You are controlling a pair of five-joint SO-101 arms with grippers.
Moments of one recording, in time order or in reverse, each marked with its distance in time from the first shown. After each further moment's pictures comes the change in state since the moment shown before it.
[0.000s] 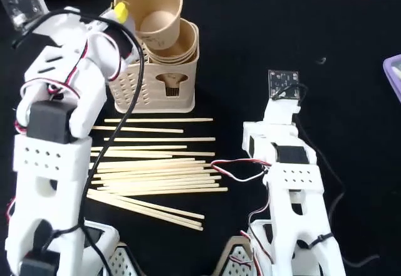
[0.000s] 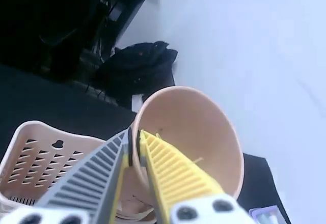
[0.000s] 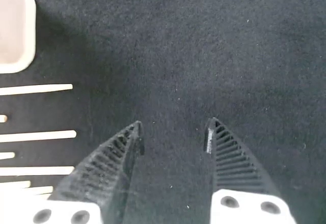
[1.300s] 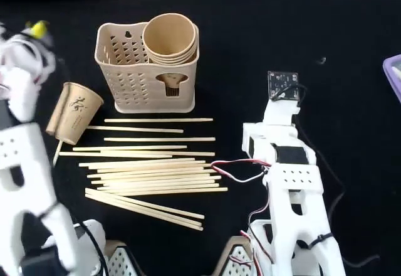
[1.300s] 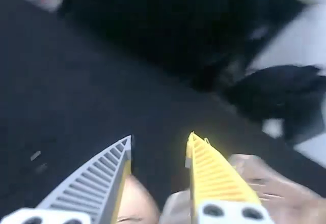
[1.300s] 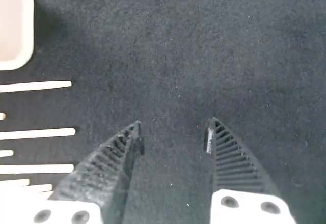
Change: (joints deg) left arm -30.1 2.6 6.1 7.0 -14.0; right arm 0.0 0.0 0.5 0.0 0.0
